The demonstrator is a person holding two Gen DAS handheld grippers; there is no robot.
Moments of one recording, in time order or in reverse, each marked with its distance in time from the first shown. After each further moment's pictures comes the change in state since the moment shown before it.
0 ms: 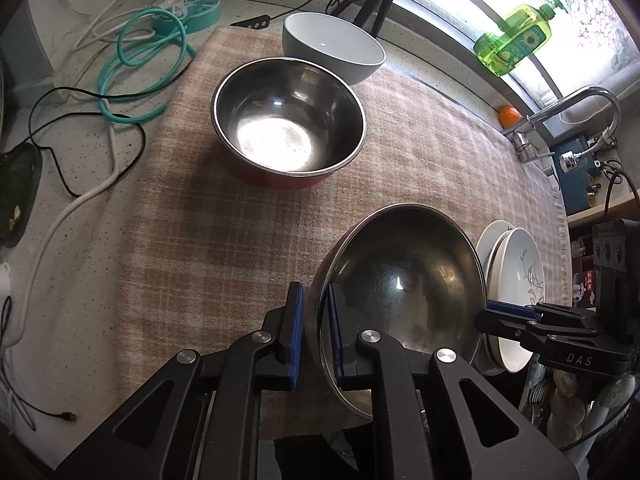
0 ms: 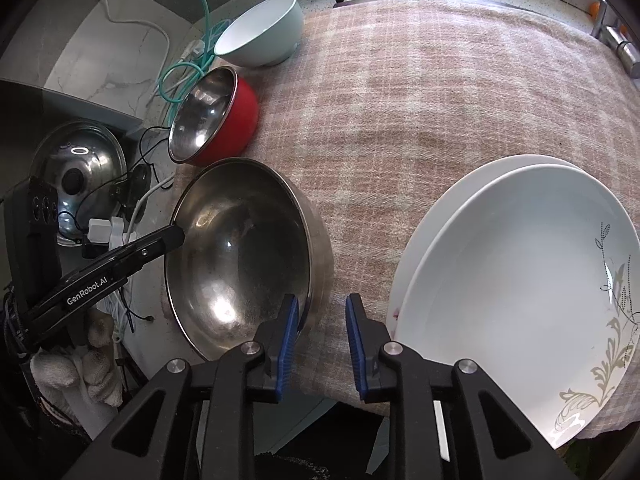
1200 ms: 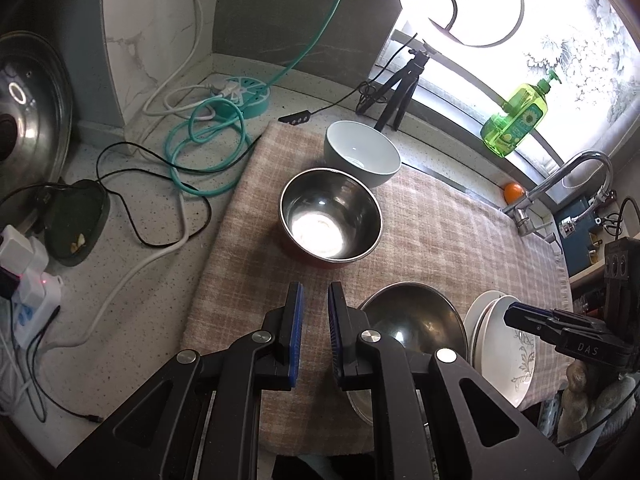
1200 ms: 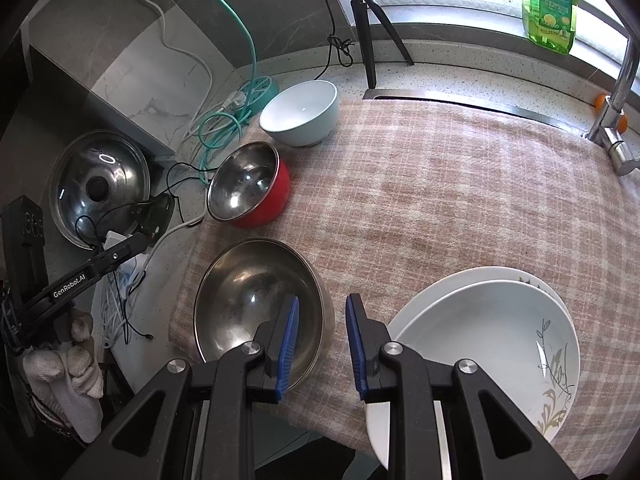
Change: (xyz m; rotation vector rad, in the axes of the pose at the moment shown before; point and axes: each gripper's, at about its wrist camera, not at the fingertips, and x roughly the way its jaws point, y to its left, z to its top) left arm -0.071 0.013 0.000 -0.067 -0.287 0.080; right arm -0.059 0.018 0.018 -0.155 -0.209 -0.028
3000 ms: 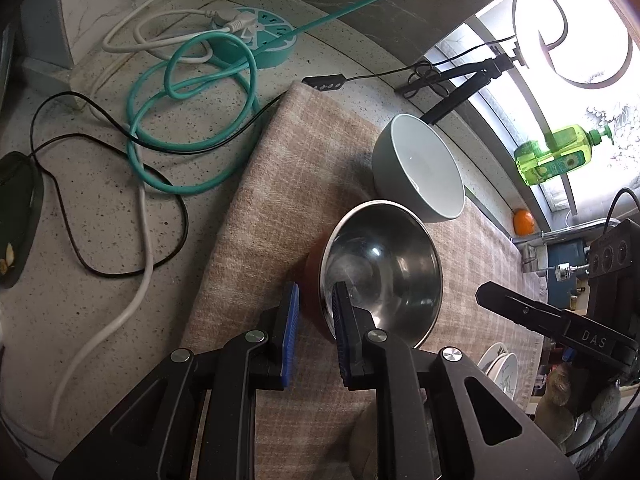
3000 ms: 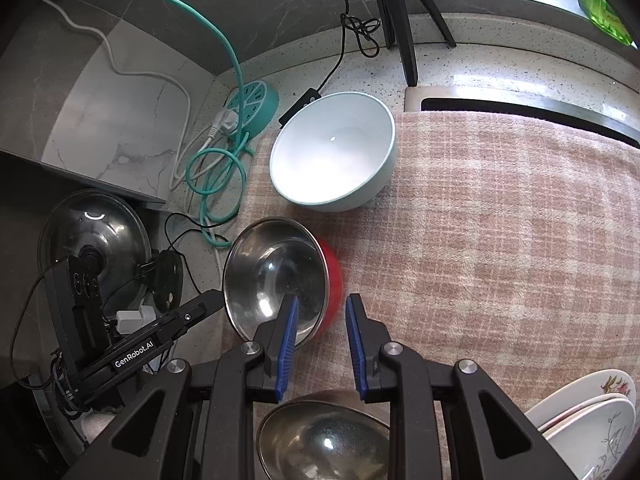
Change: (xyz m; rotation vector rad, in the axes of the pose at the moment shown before) left arm 0.111 0.063 0.068 -0.184 0.222 -0.142; right arm 0.107 0.038 0.112 0.167 0.108 0.072
